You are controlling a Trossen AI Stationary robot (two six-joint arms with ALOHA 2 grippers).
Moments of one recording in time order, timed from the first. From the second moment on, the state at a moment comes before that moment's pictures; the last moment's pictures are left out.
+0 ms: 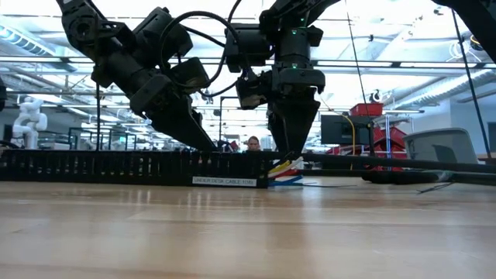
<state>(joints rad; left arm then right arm) 0.07 1.53 0.59 0.27 0.14 0.01 -0.06 2.09 1.62 -1.03 -0.19 -0.03</state>
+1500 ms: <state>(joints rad) 0.19 1.37 0.55 -0.21 0.10 0.23 -0.06 2.09 1.62 -1.00 -0.19 -0.01</state>
